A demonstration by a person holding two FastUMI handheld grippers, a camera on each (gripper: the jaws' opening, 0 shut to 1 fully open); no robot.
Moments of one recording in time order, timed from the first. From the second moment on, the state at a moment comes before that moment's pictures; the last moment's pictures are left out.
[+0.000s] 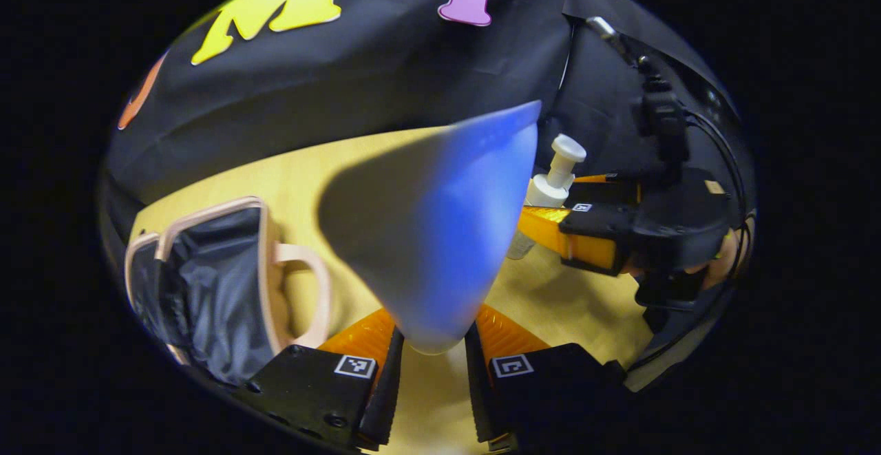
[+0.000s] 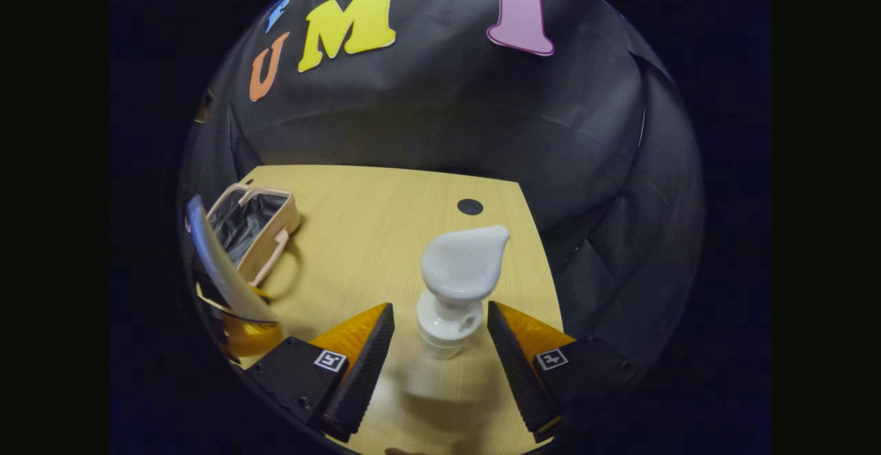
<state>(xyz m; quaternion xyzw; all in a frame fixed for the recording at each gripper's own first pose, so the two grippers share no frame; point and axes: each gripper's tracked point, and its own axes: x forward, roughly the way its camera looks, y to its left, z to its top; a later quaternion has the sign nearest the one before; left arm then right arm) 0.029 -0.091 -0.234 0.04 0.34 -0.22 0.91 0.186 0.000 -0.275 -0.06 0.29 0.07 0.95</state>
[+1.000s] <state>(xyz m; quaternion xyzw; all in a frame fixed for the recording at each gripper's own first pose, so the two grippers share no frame) 0.022 0.185 -0.289 -0.02 0.46 -0.02 0.88 0.089 0.064 -0.225 -0.03 0.28 0.04 0.96</state>
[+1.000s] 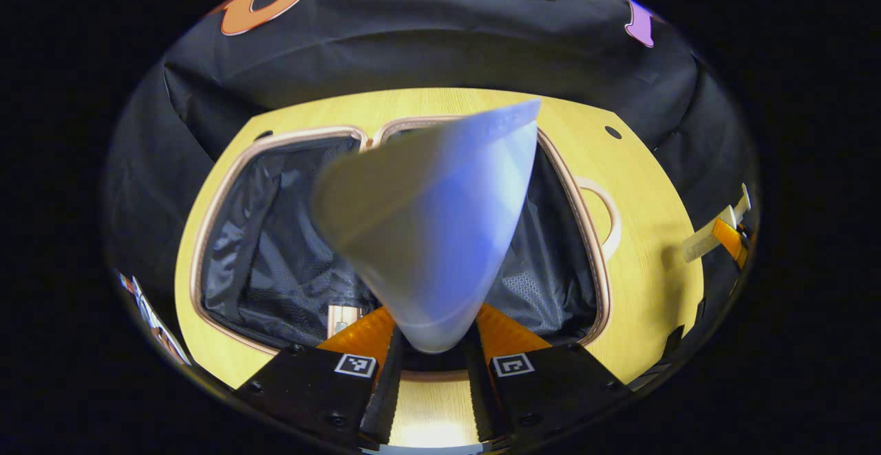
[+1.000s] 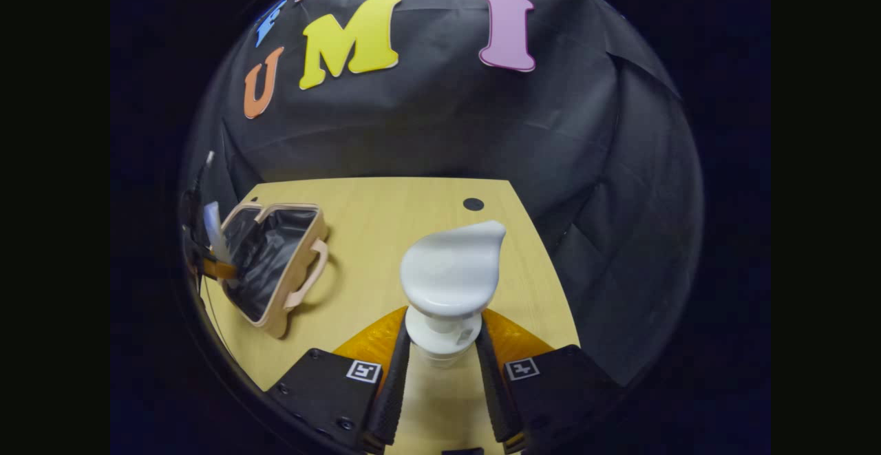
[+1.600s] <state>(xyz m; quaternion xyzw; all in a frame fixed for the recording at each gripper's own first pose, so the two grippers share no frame) 0.015 0.179 -0.333 -0.04 0.53 -0.03 0.85 0.063 0.113 -0.202 -0.03 0.28 0.05 0.96</state>
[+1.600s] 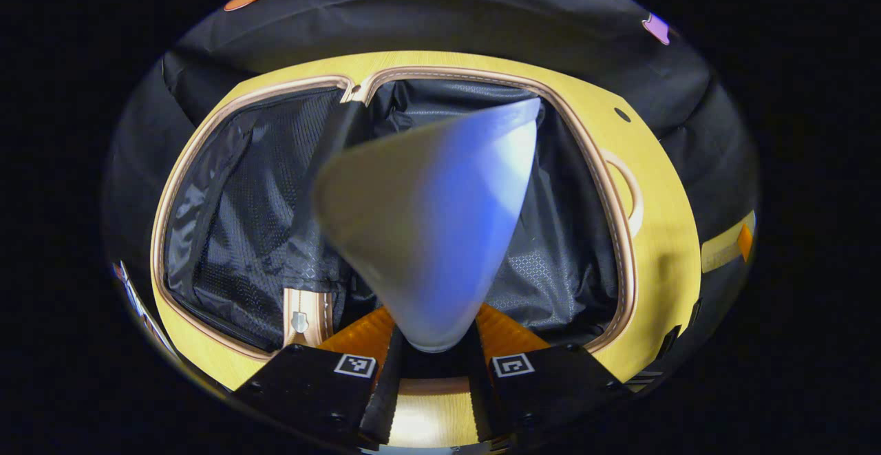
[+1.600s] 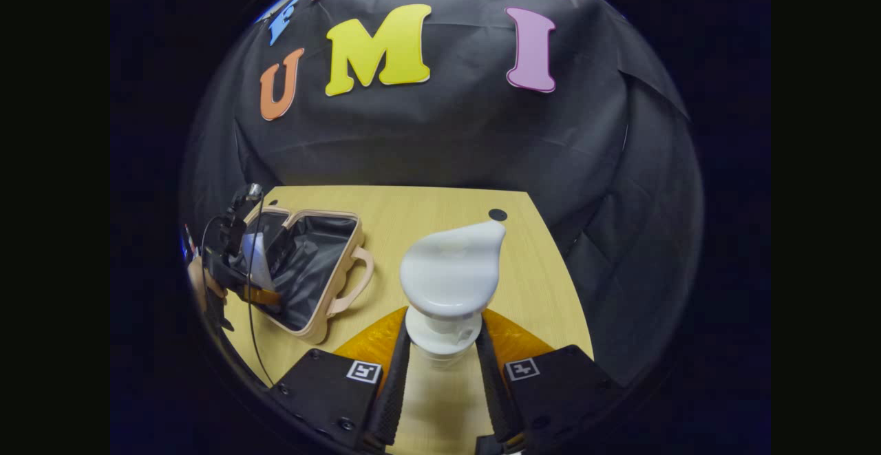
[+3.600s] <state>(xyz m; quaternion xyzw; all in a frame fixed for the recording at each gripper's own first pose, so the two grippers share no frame) -0.035 0.296 -0.034 0.01 0.03 0.05 1.00 0.114 0.405 -0.302 0.01 0.46 0.14 0.88</state>
